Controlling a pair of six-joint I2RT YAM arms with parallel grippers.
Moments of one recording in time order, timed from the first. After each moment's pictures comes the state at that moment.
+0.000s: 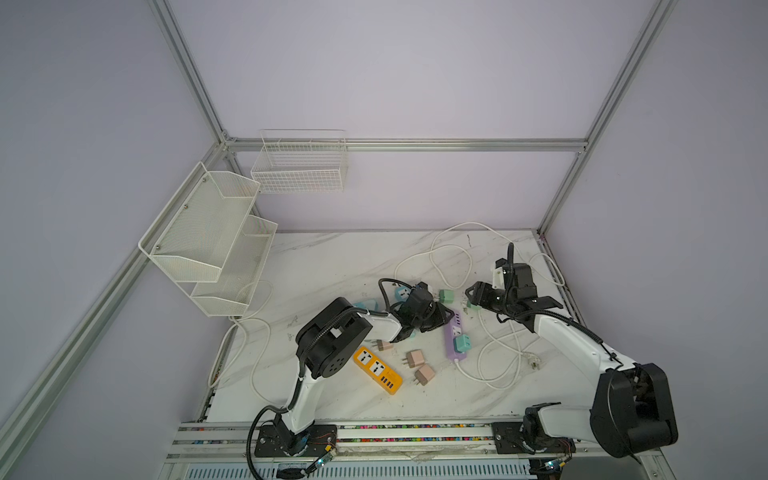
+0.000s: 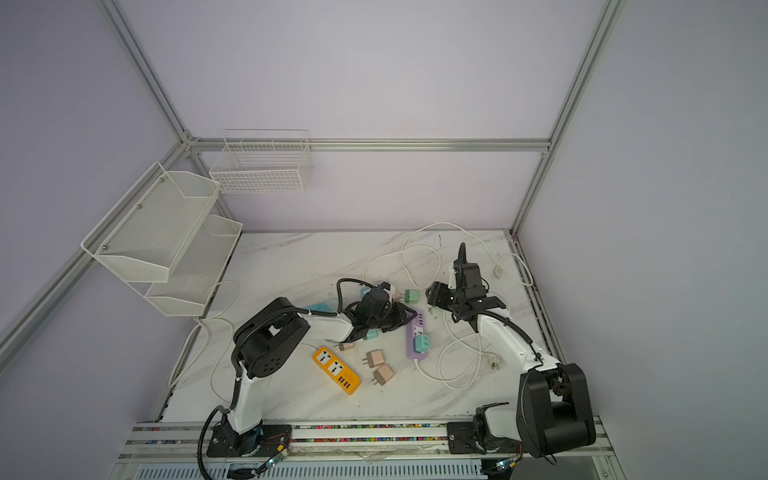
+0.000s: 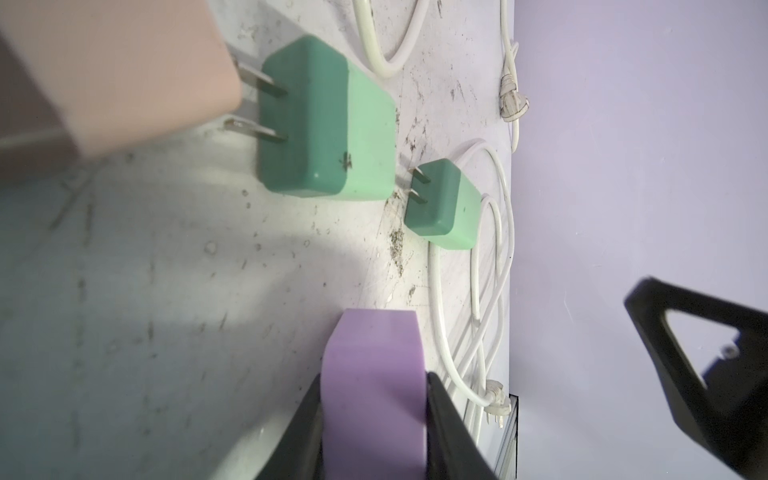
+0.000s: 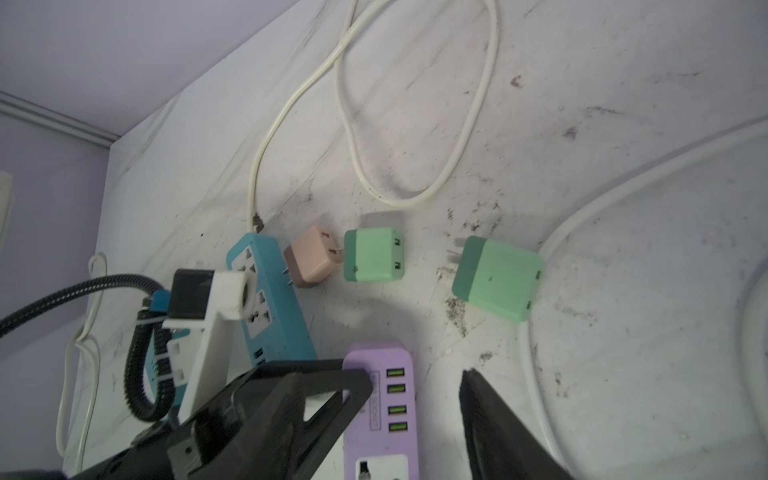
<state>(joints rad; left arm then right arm) -0.82 2.09 1.16 0.36 0.24 -1.10 0.25 1.28 0.85 -0.34 -0.23 0.52</state>
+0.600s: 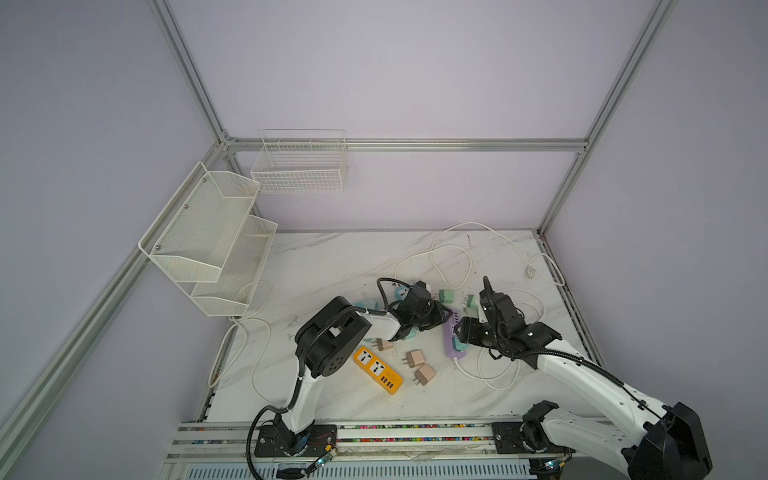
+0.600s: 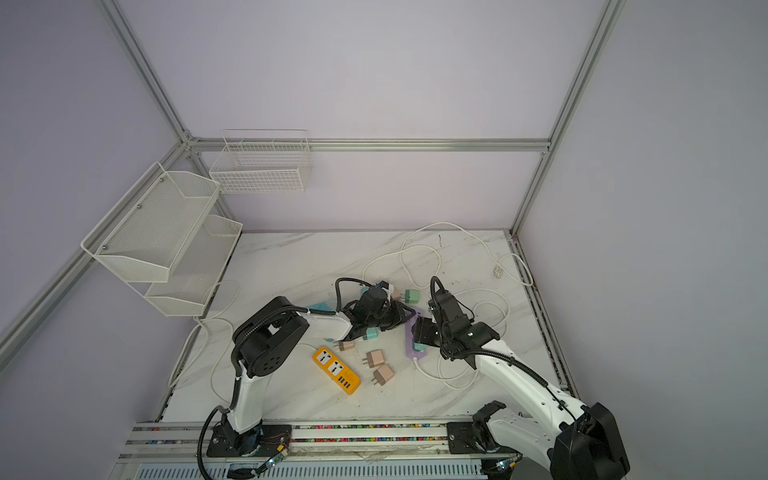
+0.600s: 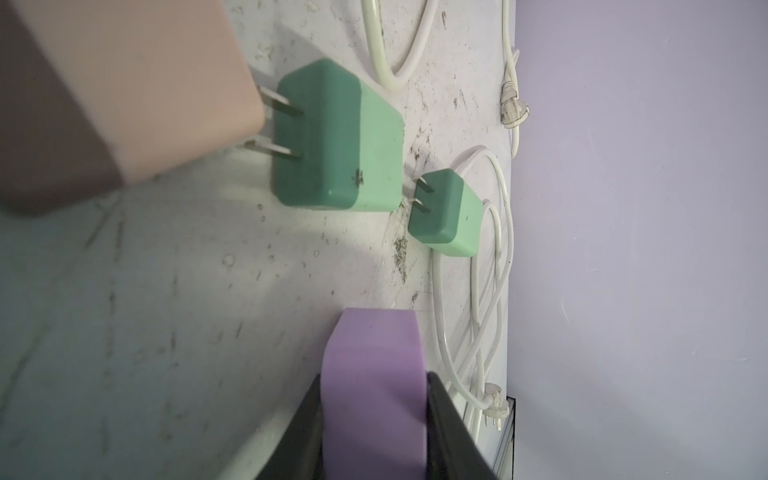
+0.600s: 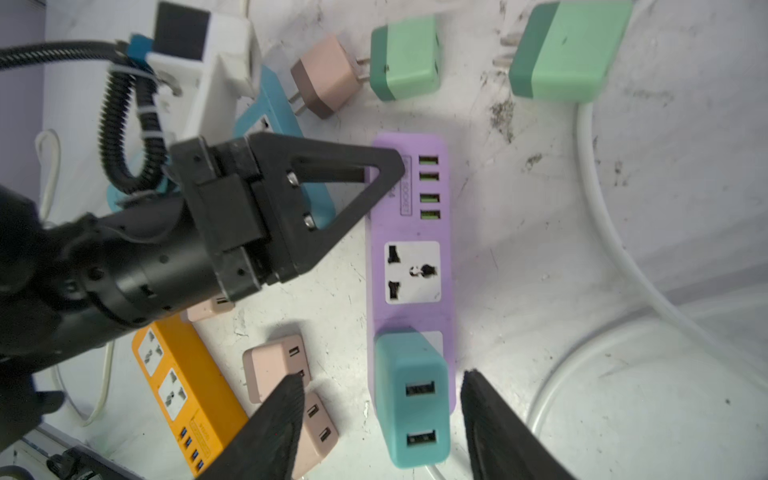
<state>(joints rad) -0.80 2.09 1.16 0.37 0.25 -1.11 0.57 1.07 0.69 -0.55 -0.05 0.70</state>
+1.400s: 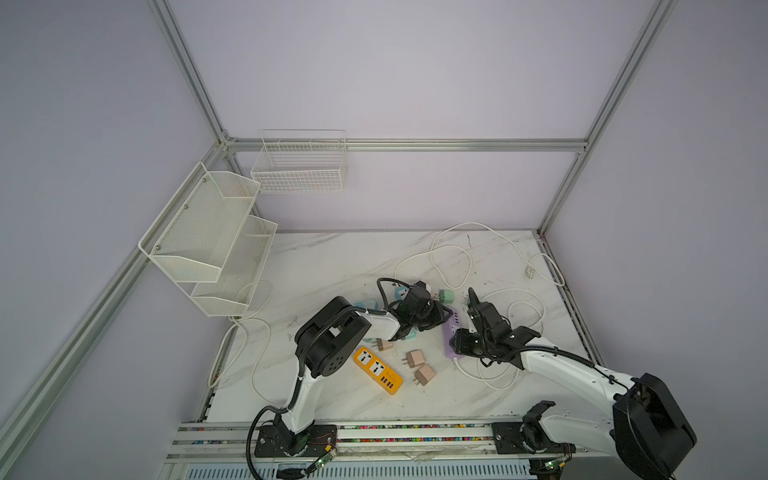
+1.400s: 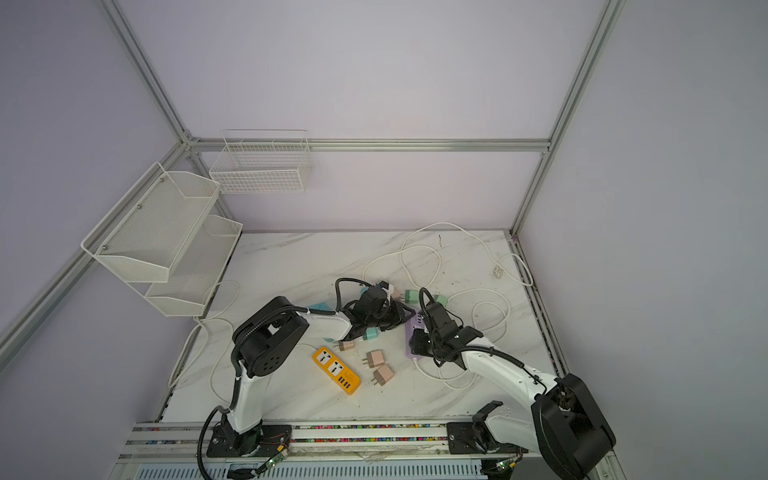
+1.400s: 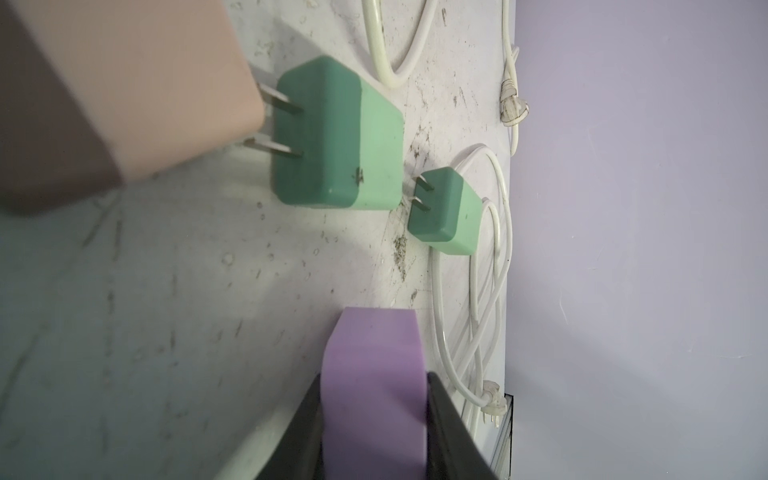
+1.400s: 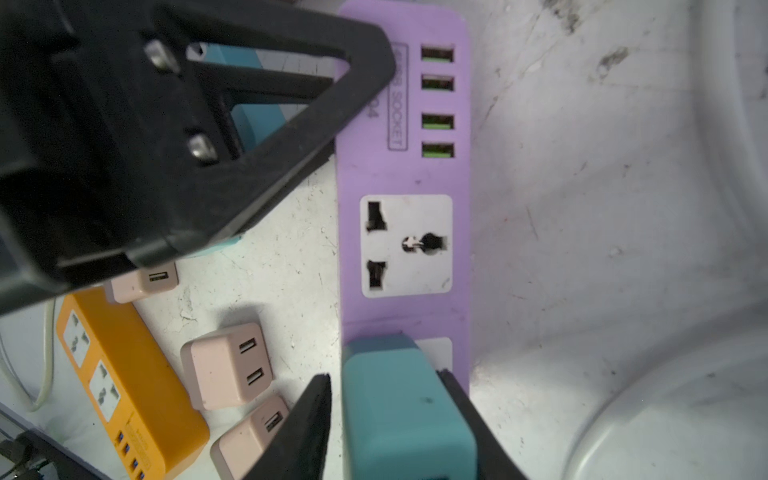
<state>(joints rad) -0.80 2.09 1.16 0.37 0.26 -1.11 0.59 1.20 0.61 -0.41 -0.11 0.70</state>
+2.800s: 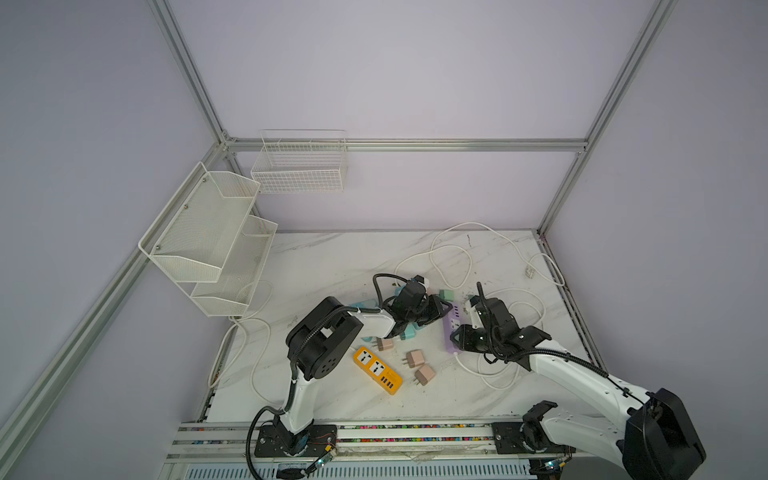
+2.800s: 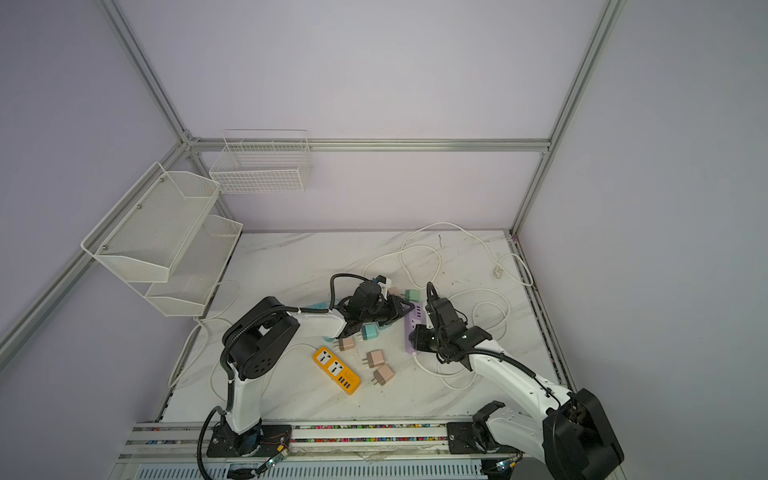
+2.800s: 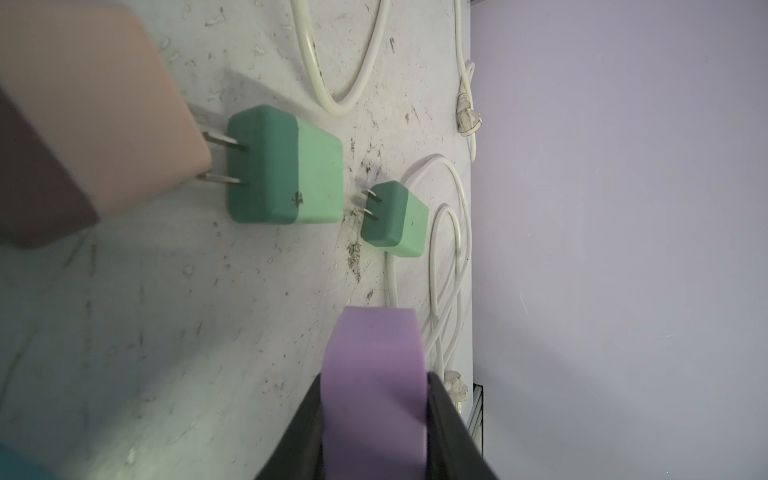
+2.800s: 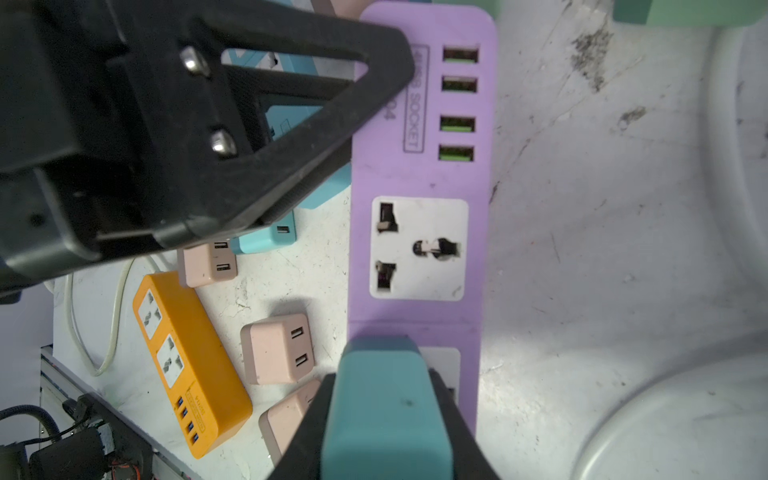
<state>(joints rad) -0.77 2.02 1.14 0.40 0.31 -1.13 0.53 1.11 0.62 -0.42 -0.21 0.62</state>
